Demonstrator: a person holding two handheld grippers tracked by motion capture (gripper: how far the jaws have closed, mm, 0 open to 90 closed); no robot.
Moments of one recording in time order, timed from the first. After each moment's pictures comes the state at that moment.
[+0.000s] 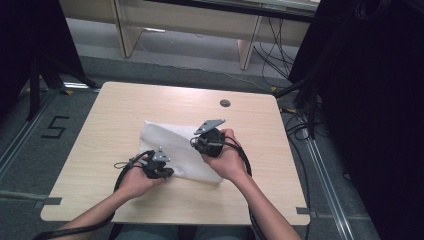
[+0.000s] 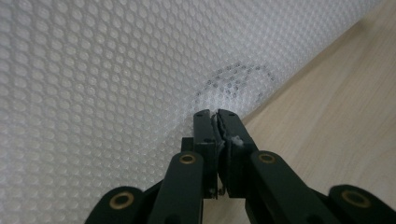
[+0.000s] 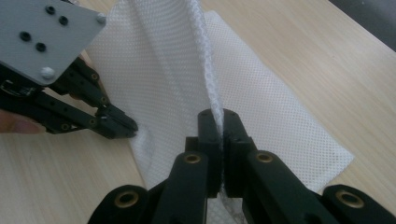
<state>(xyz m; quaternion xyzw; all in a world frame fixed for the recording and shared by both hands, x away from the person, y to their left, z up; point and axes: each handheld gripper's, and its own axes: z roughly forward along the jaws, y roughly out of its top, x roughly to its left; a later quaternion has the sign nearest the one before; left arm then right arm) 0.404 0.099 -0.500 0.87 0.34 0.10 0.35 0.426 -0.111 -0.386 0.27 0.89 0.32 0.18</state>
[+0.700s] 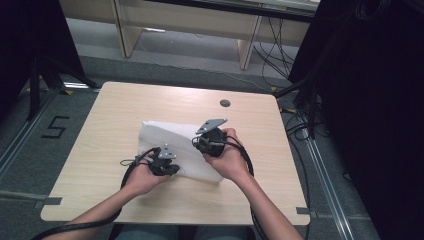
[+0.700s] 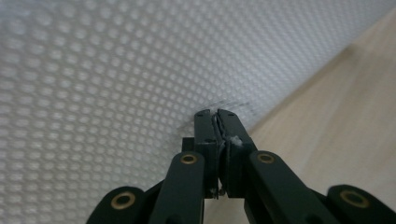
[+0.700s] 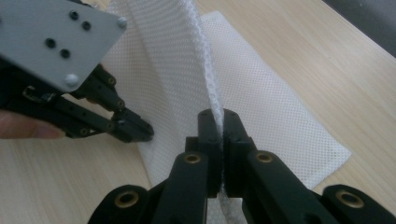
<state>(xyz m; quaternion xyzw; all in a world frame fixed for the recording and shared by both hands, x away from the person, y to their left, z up) 0.412 0.085 -0.496 0.86 0.33 0.12 0.36 0.422 -0.114 -0.382 0.28 0.89 0.32 0.17</state>
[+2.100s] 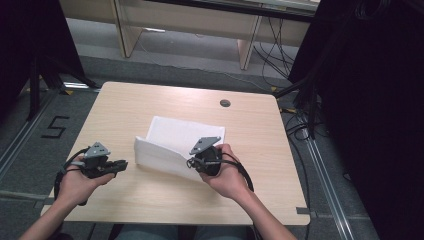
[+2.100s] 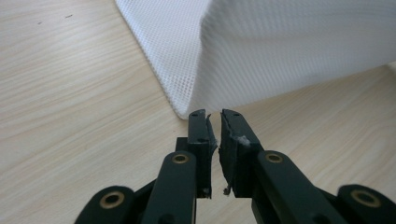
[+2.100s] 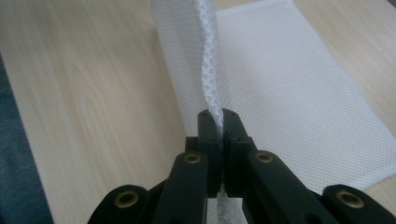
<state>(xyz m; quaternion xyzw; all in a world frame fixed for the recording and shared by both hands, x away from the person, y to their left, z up) 0.362 0.232 -0.460 0.79 0.44 0.15 0.40 0.380 -0.106 -0.395 0.22 0.91 0.31 0.15</state>
